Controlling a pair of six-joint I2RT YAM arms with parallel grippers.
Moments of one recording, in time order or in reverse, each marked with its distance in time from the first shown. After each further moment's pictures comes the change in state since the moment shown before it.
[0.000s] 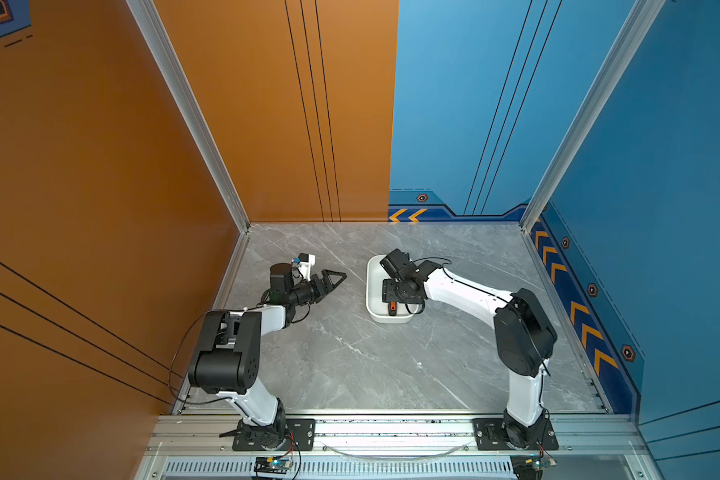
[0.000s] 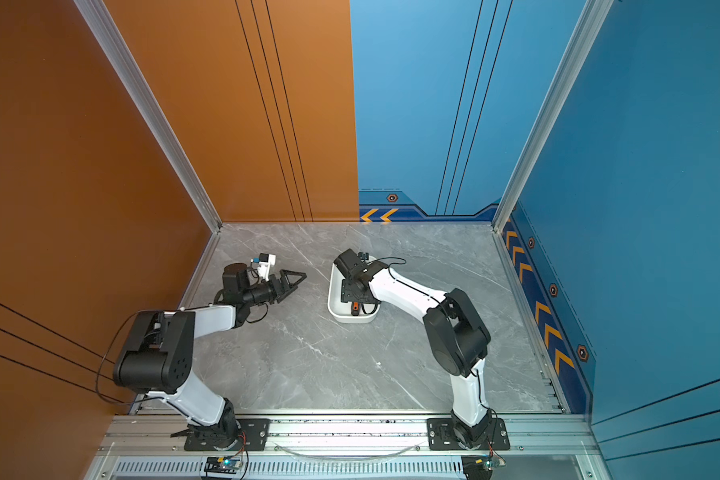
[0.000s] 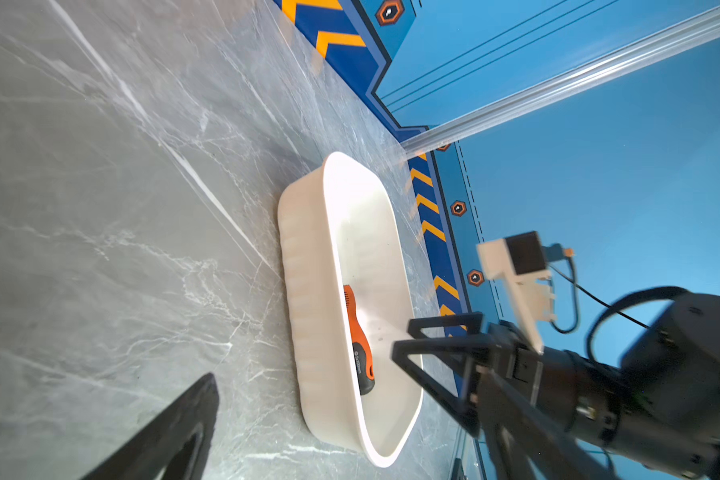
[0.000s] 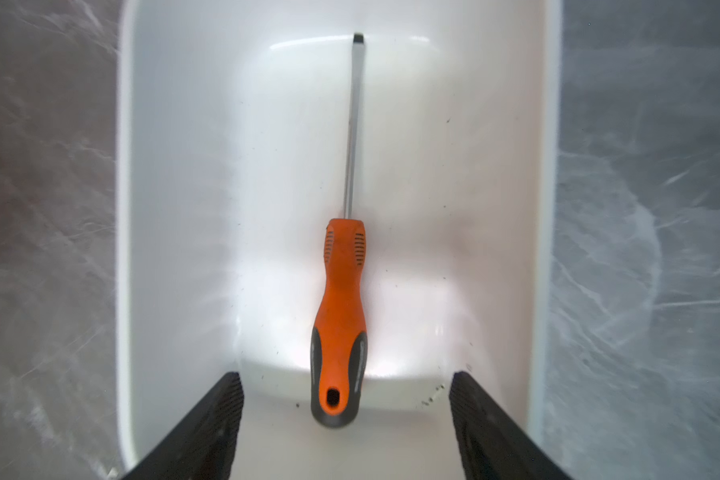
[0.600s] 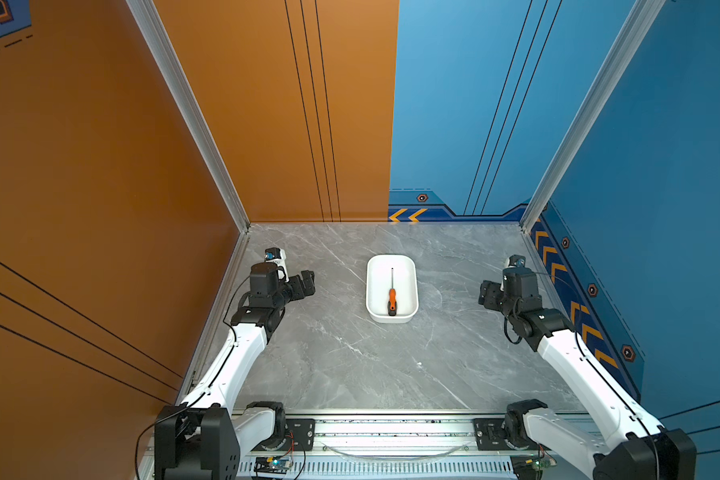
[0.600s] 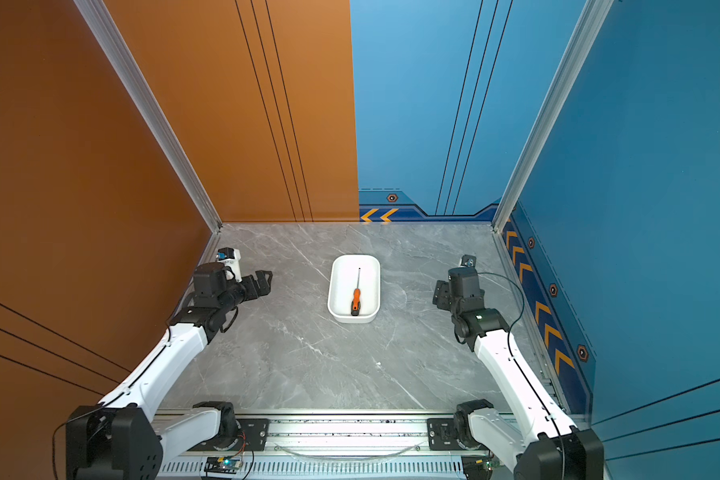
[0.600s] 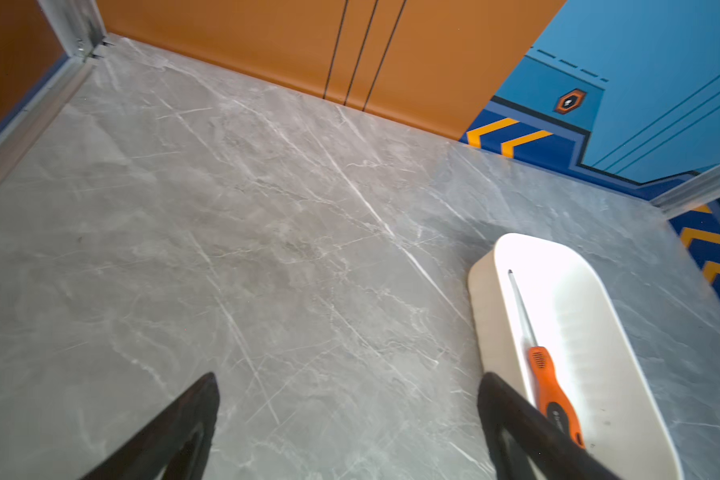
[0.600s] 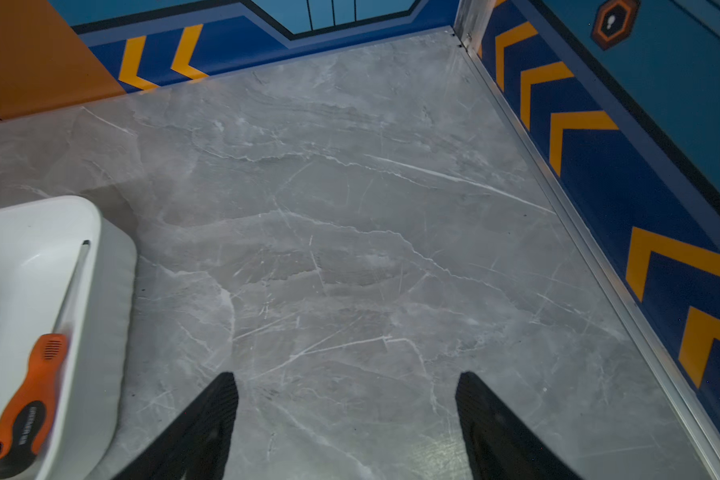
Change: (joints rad) left arm 0.001 -0.455 0.007 -0.536 -0.723 0.430; right arm -0.561 -0.845 -0.788 0.322 0.068 -0.364
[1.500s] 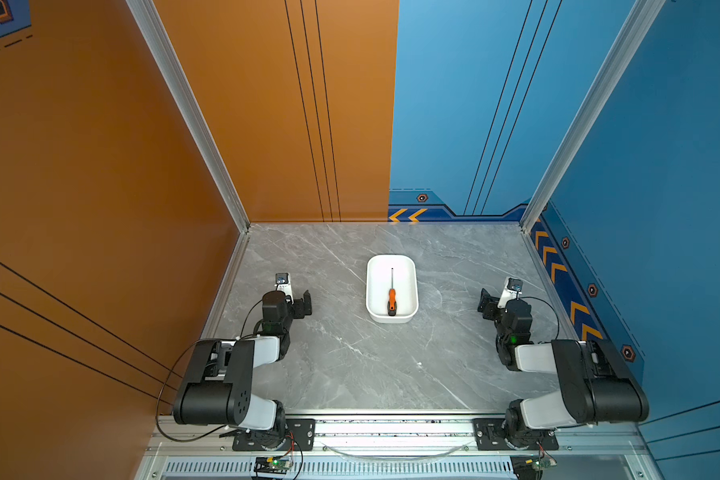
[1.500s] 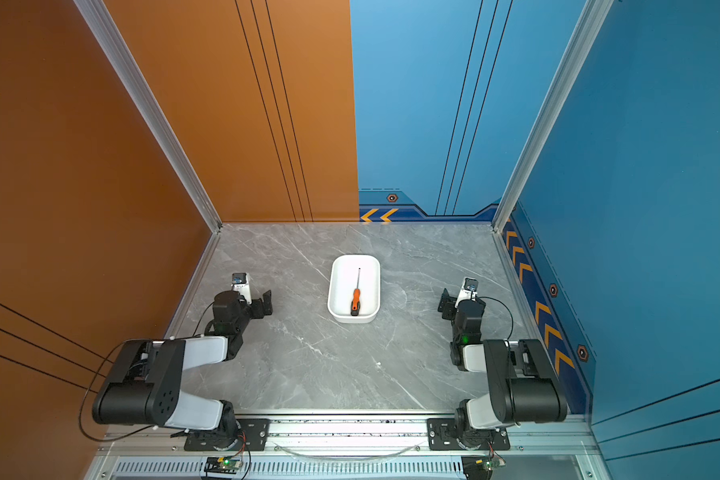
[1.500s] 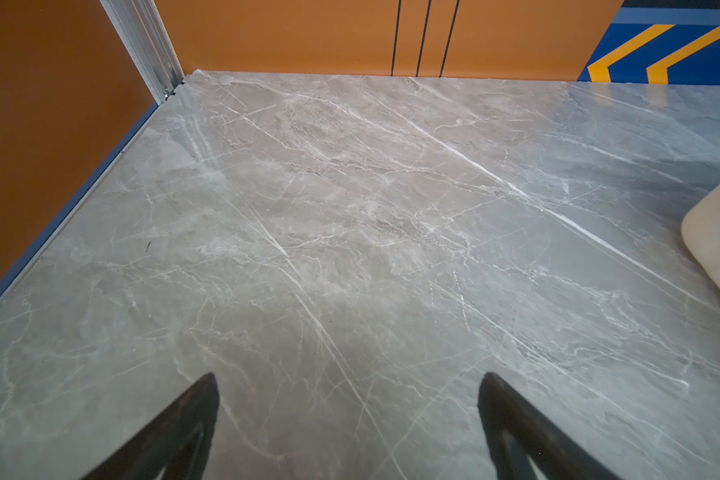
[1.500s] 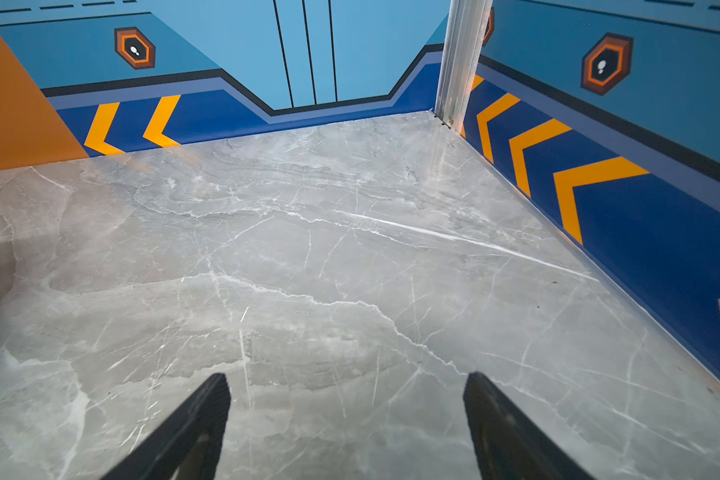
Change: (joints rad) left arm 0.024 0.347 -0.349 0.830 -0.127 0.243; right arm -0.156 0.531 -0.445 1.354 -0.084 -0.167
